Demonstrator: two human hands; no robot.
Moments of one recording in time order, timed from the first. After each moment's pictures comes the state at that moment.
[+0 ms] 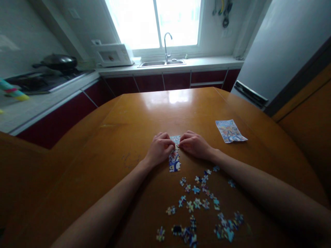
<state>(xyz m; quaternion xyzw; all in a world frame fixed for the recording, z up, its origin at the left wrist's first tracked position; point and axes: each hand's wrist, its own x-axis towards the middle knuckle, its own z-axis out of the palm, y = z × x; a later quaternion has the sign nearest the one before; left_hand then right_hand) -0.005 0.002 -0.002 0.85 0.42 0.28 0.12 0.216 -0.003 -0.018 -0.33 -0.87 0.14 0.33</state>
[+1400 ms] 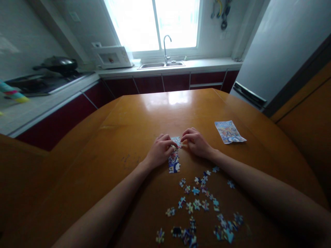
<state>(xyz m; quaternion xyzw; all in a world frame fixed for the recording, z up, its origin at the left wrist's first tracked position) -0.003 0.001 -0.002 0.86 0.40 0.28 0.16 0.217 0.004 -0.023 -0.39 -0.80 0.17 0.42</state>
